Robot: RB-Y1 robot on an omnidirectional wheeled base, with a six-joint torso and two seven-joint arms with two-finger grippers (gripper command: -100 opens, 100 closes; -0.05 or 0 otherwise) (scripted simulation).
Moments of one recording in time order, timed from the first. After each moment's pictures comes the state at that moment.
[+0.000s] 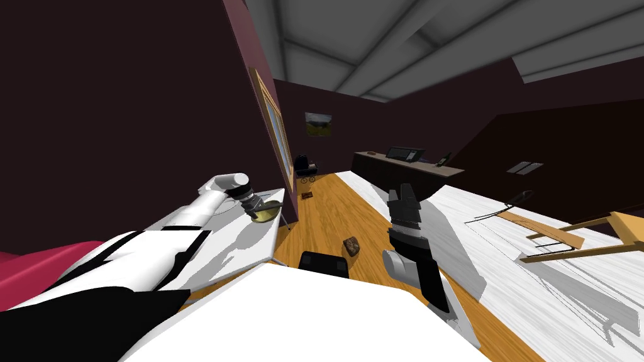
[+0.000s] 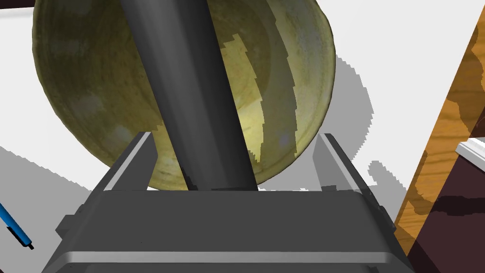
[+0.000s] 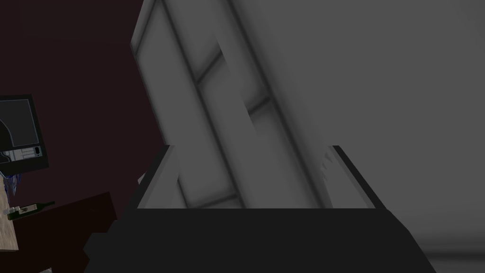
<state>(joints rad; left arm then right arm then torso) -0.37 1.00 0.17 -1.31 0.99 1.91 0.22 0.46 -0.05 -0.05 -2.30 0.01 -0.39 0.14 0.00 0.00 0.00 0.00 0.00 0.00</state>
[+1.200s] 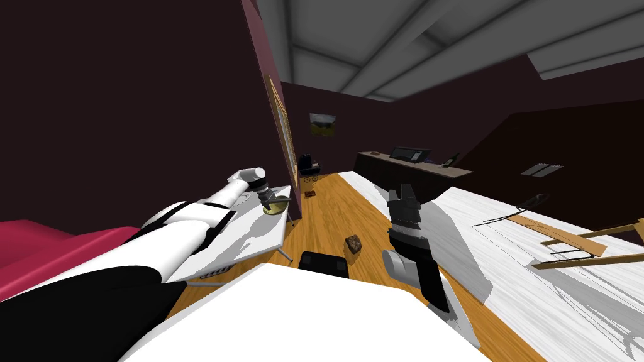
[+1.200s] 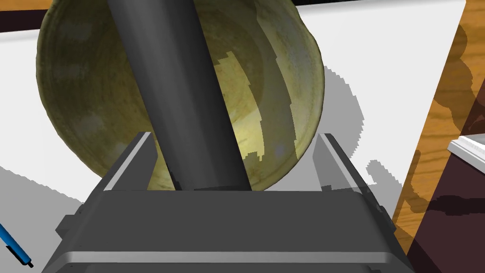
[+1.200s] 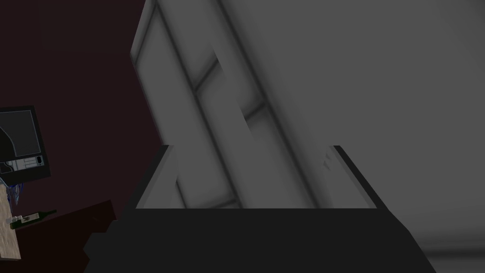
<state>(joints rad) -0.72 0.94 -0.12 -0.98 1.00 1.84 0.19 0.46 -0.05 -0.05 -2.30 0.01 -0.39 0.14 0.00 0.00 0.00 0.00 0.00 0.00</state>
